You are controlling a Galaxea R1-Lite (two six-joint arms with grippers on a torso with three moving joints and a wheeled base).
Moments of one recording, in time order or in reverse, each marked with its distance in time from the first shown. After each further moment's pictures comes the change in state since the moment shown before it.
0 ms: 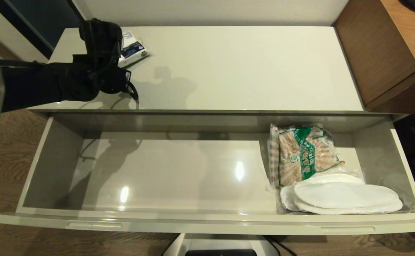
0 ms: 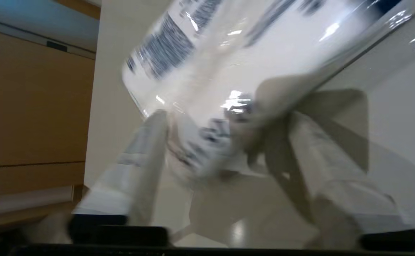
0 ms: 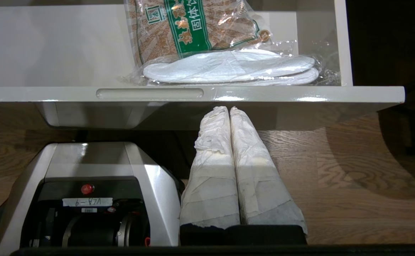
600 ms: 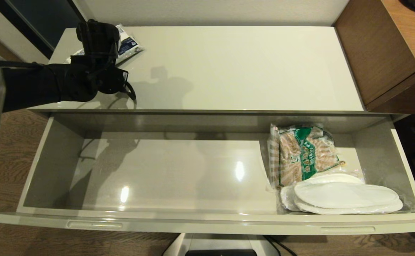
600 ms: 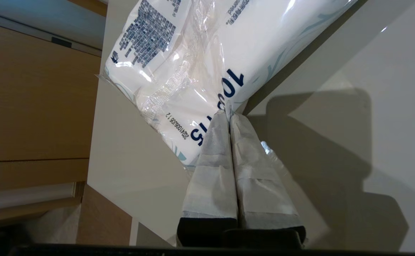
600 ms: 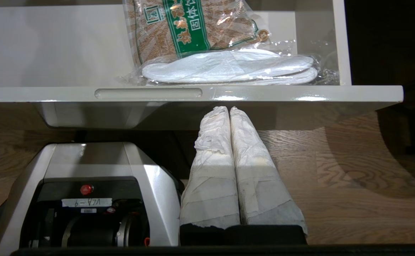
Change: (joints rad) left arm 0.016 0.009 -0.001 -0.015 0.001 -0.003; right arm 0.000 0.000 0.000 0.000 0.000 0.000
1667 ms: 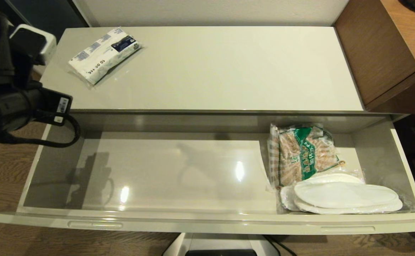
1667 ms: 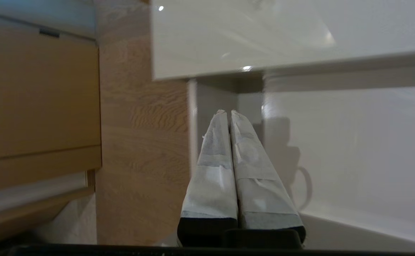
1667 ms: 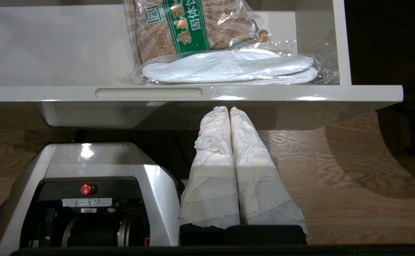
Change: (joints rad) left arm -0.107 -0.703 0.749 0.104 -0.023 -0.028; right arm 0.000 0.000 0.000 0.000 0.000 0.000
